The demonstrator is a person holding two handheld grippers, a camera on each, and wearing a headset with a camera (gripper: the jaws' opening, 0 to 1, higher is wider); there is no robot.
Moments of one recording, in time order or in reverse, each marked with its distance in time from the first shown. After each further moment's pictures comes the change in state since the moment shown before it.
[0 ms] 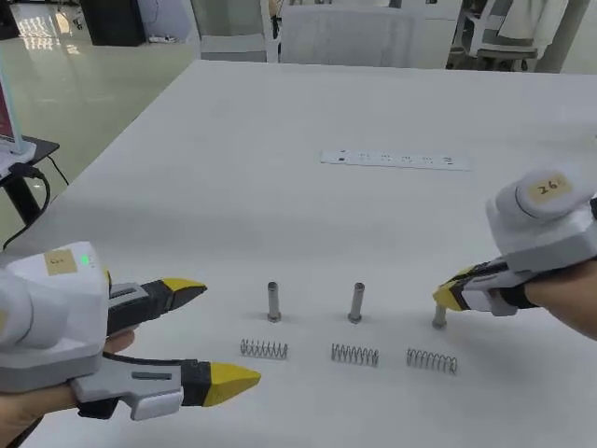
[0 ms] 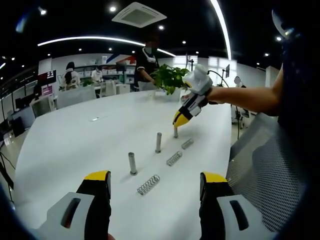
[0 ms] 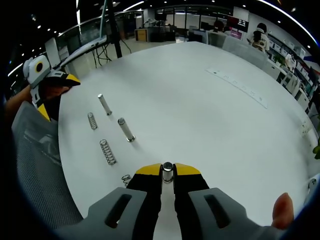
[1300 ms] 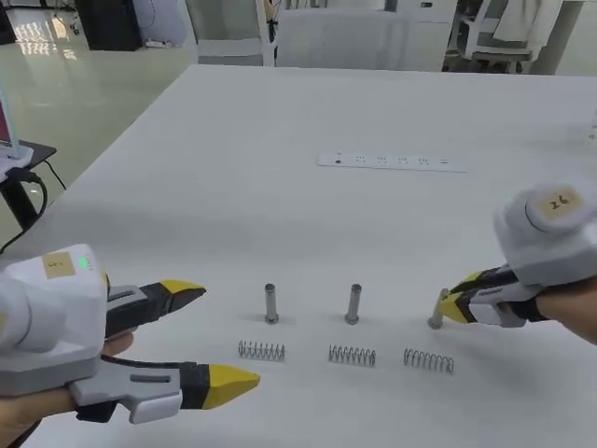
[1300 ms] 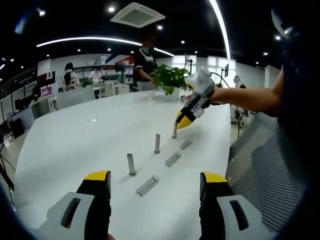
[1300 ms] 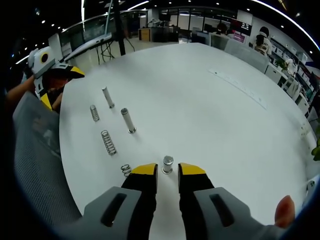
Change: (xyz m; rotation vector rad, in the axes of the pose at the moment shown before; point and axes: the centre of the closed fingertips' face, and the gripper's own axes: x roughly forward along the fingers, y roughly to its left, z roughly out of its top) left arm 0.000 -0.003 0.003 0.011 0.001 -0.006; right arm -0.009 -0.001 -0.016 -0.031 -0.009 -0.001
